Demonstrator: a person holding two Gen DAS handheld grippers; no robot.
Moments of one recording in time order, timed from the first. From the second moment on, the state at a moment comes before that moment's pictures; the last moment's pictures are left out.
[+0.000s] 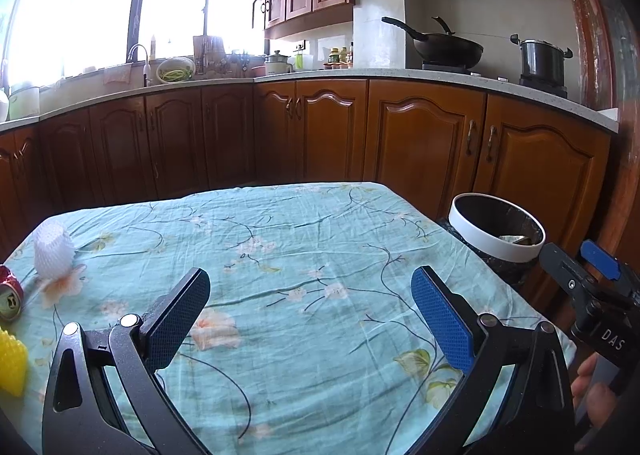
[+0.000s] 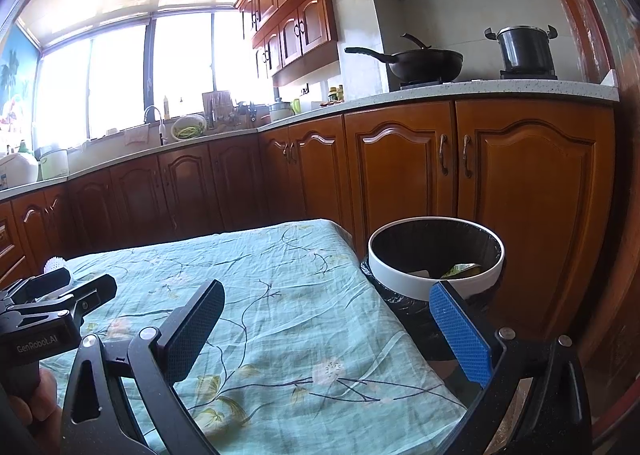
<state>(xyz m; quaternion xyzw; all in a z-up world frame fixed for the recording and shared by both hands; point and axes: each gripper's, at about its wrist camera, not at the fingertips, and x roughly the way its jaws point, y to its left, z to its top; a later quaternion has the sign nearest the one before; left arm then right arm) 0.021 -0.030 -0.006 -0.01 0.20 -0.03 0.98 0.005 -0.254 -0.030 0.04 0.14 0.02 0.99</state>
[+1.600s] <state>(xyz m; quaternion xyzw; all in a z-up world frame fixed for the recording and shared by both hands) 0.026 -0.032 -0.014 -0.01 0.21 -0.03 0.98 0.009 -0.256 -0.036 0.05 0.14 0.02 0.99</state>
